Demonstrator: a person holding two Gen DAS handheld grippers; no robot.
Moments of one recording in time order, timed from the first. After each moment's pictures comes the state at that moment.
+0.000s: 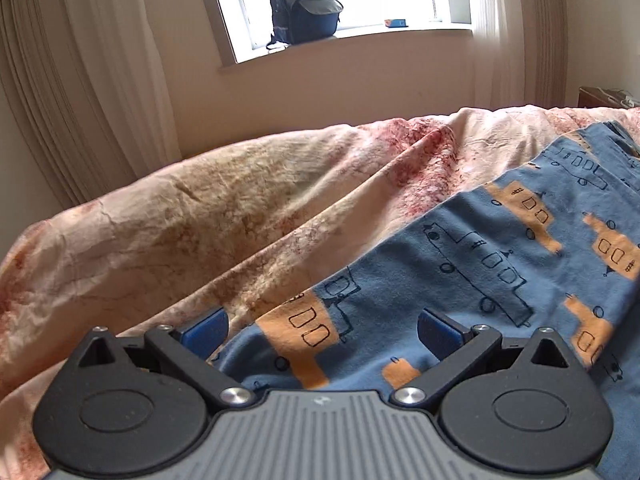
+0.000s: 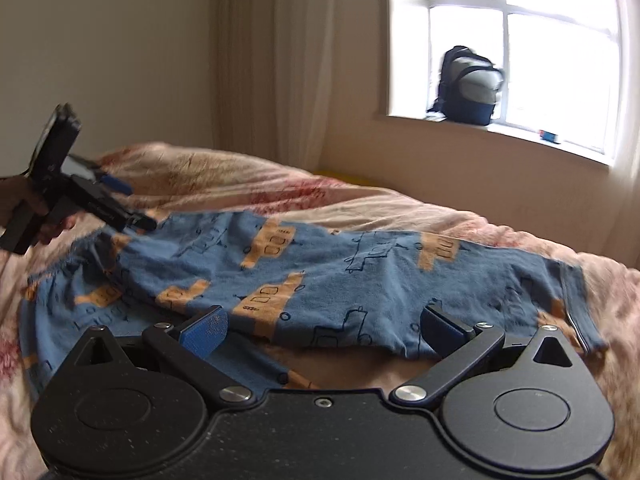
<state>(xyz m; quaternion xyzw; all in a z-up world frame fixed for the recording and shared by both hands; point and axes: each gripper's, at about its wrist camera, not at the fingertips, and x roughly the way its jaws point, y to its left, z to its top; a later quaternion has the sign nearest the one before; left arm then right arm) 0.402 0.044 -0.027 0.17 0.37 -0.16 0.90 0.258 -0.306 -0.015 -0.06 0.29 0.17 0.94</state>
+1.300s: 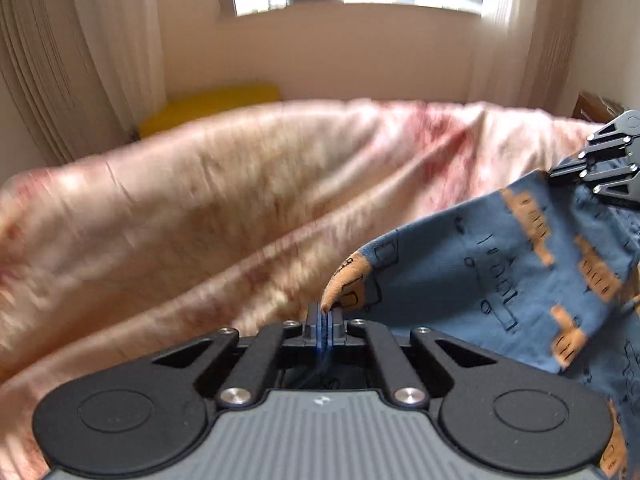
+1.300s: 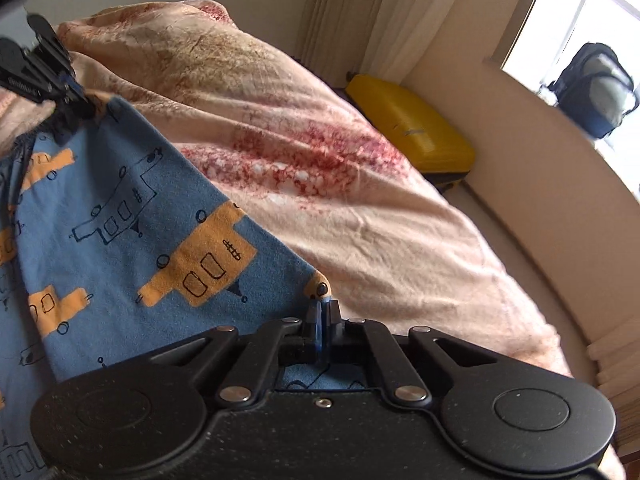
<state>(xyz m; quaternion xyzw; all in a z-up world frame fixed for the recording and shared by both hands) 0.422 0.079 0.014 0.15 0.42 -0.16 0.88 0.444 -0.239 -0.029 -0.26 0.37 0.24 0.86</state>
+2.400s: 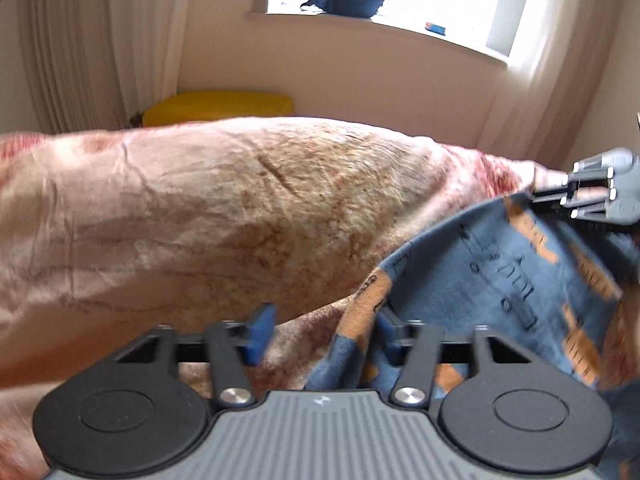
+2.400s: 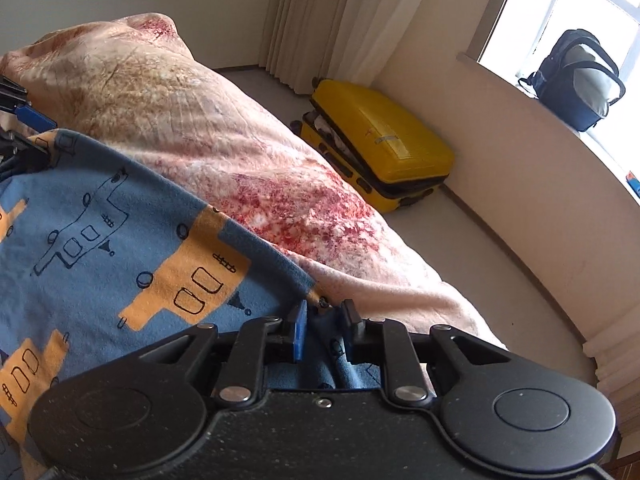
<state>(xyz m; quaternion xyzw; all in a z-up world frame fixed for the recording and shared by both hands) 0.505 0.138 -0.025 0.02 0.44 -0.19 0.88 0.543 -0.212 -0.043 -0.22 0.39 0.21 0.87</state>
